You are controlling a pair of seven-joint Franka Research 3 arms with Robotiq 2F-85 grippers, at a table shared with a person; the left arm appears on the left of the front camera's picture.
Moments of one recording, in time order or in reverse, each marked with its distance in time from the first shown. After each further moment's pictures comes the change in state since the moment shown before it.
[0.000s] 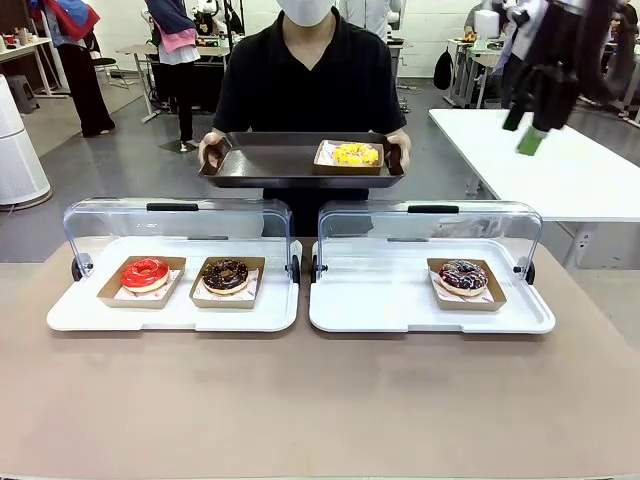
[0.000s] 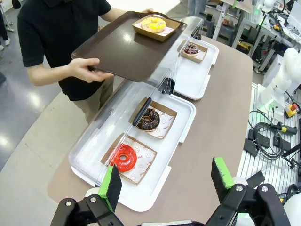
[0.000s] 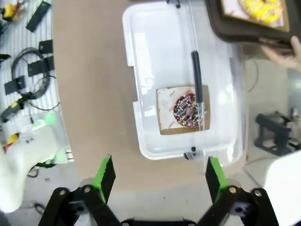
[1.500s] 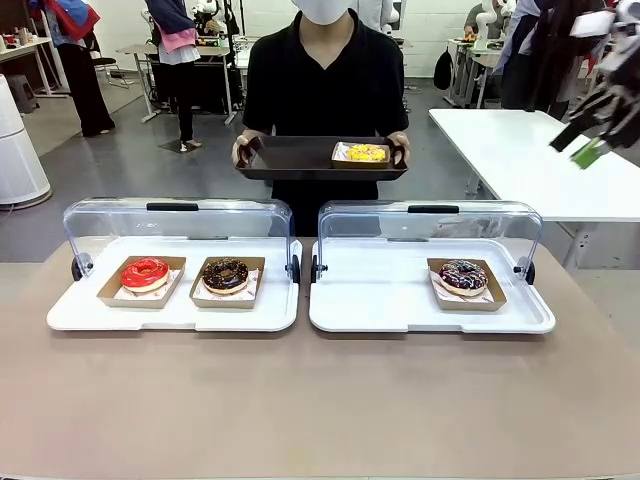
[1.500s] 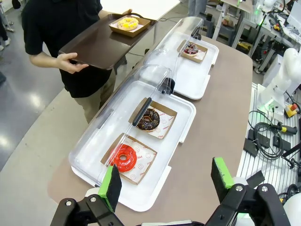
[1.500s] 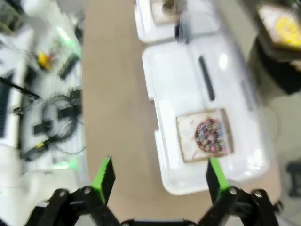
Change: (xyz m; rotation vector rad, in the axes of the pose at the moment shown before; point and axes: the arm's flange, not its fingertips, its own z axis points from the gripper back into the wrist) left arm 0.000 0.000 0.000 0.000 0.000 0.000; right arm -0.154 -0.016 -0.012 0.163 -0.515 -0.126
